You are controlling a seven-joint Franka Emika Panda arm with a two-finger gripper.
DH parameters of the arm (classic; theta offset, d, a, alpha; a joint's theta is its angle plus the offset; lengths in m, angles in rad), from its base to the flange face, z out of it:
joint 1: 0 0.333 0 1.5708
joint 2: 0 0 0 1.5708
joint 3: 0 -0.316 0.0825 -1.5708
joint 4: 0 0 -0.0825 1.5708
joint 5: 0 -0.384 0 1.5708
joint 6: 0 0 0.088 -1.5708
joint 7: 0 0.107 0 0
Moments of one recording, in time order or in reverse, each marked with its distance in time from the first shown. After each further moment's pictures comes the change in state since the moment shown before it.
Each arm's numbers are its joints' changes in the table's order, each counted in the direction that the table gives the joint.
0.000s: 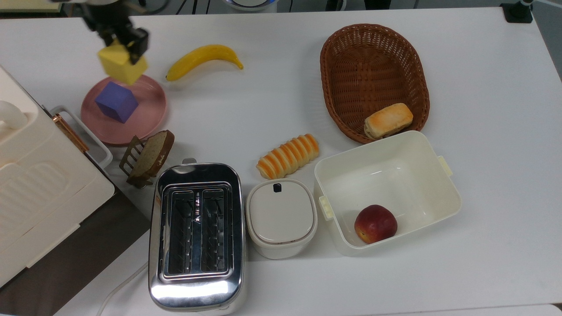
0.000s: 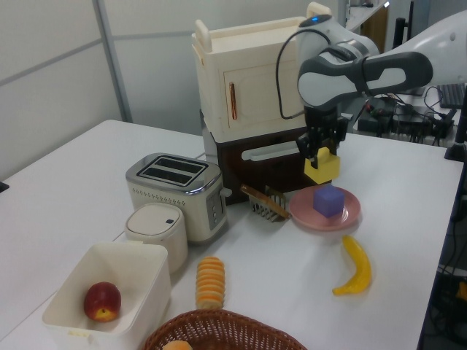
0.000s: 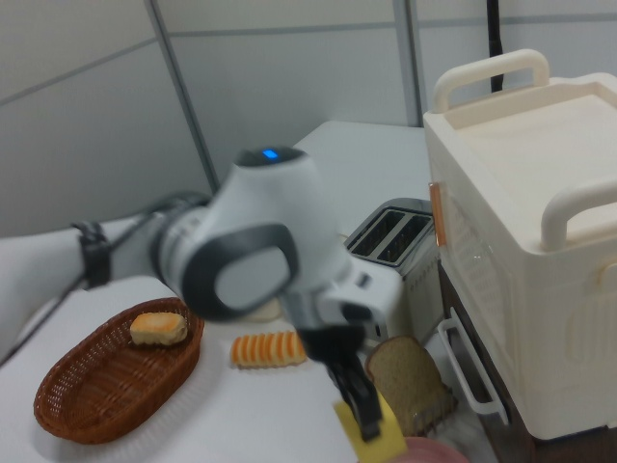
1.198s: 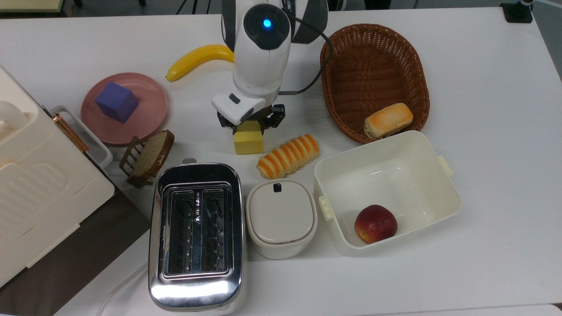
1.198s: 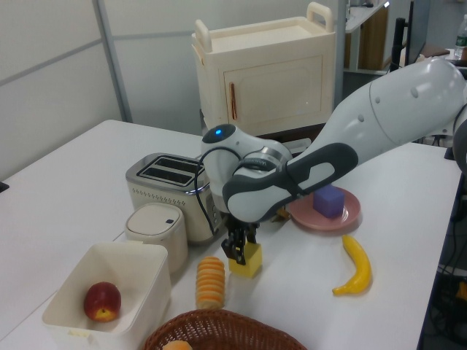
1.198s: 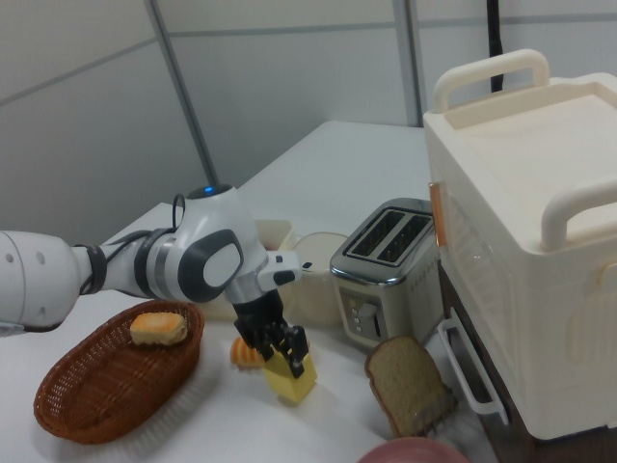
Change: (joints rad) arm 0.428 -0.273 -0.004 0.017 0.011 -0.217 -0.103
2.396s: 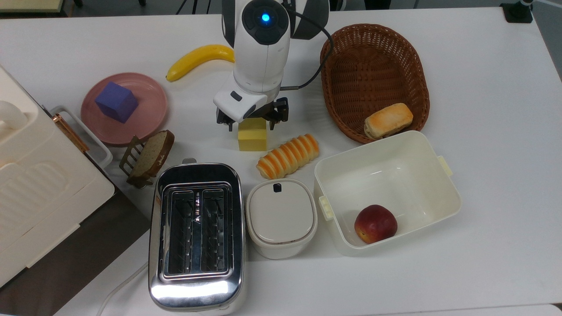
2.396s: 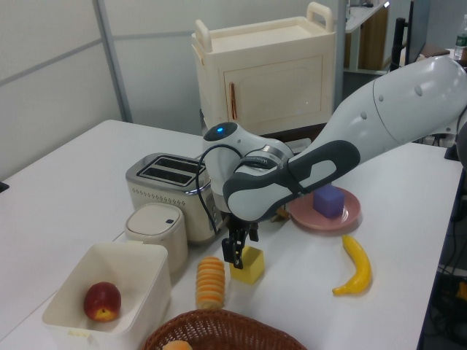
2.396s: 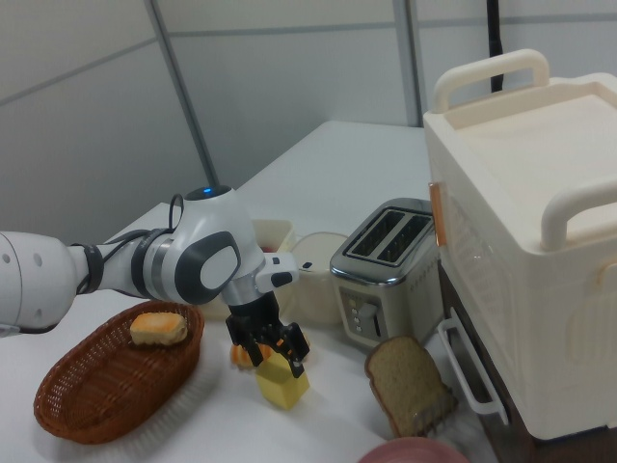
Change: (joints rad) arm 0.006 0.009 0.000 -0.016 -0.029 0.004 -0.057
